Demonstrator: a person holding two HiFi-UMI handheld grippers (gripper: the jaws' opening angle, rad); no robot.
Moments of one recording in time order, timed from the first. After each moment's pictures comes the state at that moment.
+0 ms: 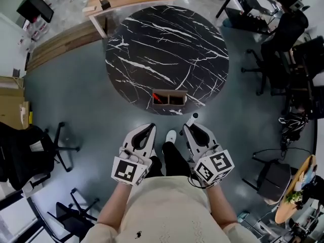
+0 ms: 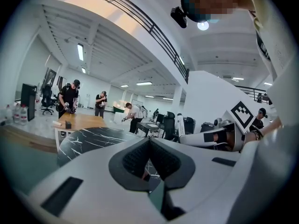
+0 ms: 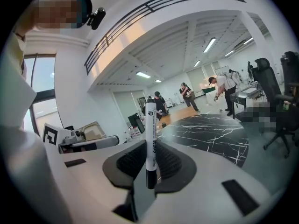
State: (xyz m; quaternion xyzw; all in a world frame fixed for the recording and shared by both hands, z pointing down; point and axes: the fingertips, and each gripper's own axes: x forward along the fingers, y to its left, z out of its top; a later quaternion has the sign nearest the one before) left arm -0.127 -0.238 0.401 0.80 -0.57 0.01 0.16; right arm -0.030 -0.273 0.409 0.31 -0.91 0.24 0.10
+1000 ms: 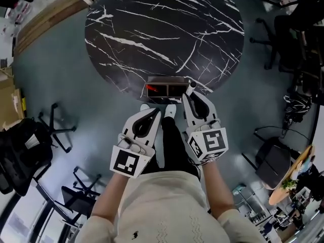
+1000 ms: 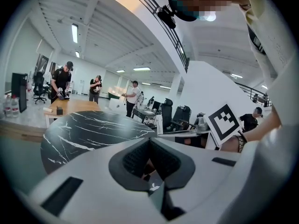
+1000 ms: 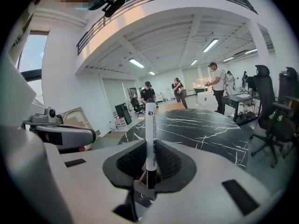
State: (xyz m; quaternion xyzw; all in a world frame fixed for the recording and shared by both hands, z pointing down) left arm -0.130 -0.333 0.487 0.81 -0.54 0.03 0.23; right arm -0.063 -0.391 0.529 0.37 -0.89 0.20 0.17
